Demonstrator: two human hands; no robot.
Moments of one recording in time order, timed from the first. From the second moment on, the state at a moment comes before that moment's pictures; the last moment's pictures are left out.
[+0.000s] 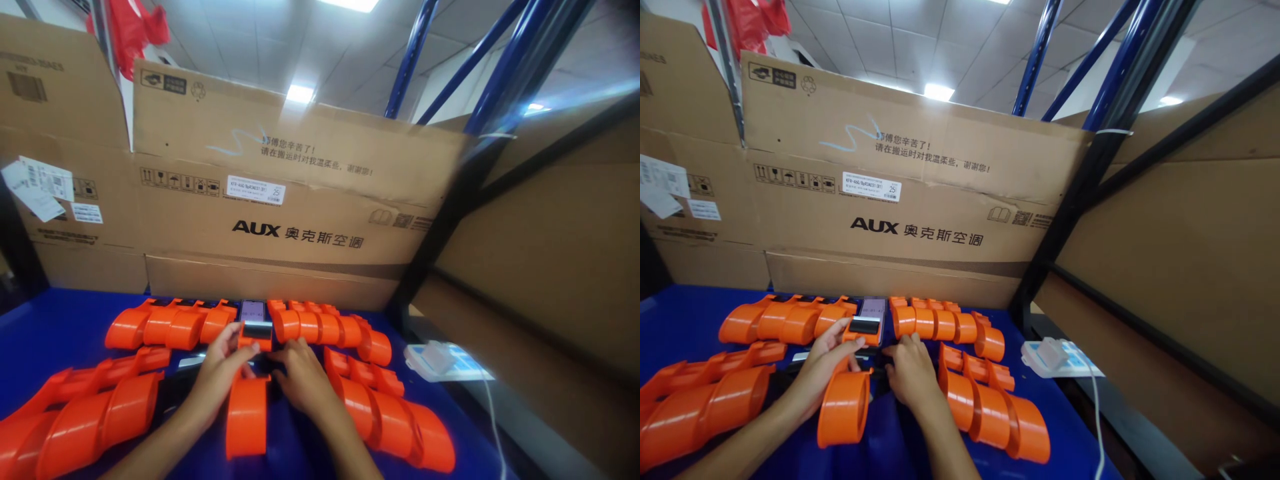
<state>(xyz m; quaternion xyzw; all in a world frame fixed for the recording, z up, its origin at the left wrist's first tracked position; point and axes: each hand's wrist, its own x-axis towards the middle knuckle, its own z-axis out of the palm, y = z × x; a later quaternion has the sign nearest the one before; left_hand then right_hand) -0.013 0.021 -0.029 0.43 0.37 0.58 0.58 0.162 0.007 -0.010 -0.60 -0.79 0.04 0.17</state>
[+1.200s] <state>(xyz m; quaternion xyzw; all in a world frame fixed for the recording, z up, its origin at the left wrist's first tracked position) -0.012 0.020 -0.031 0.41 0.34 0.61 0.58 0.153 0.007 -0.004 -0.41 -0.75 0.06 0.52</state>
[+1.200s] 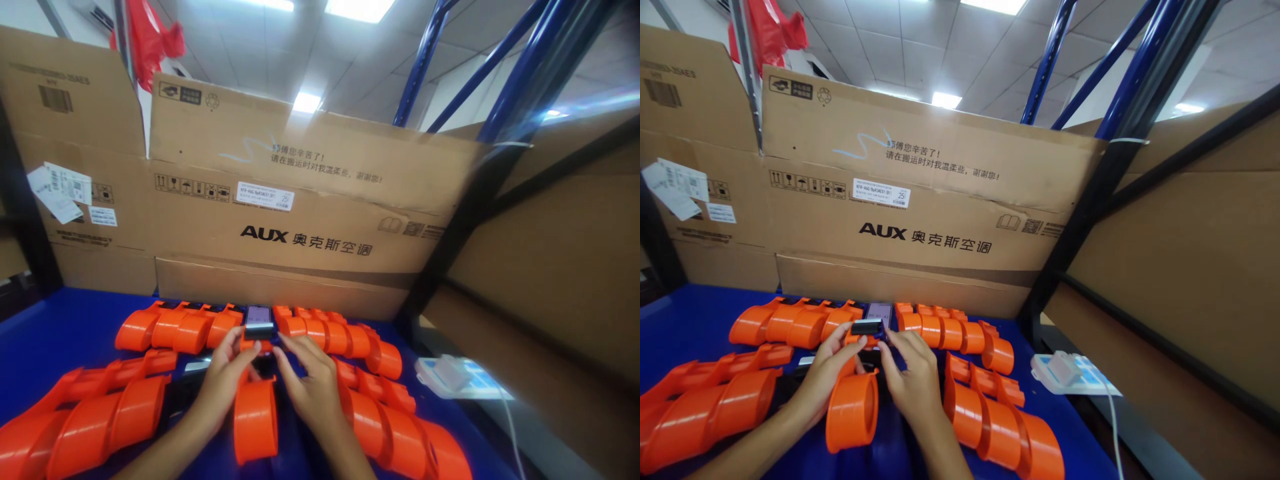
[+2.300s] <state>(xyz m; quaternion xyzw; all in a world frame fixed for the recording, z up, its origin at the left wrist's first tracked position) -0.012 0.014 -0.019 0.38 0.27 0.52 0.72 0.154 -0.001 0.004 -0.41 -0.63 0.31 0.58</state>
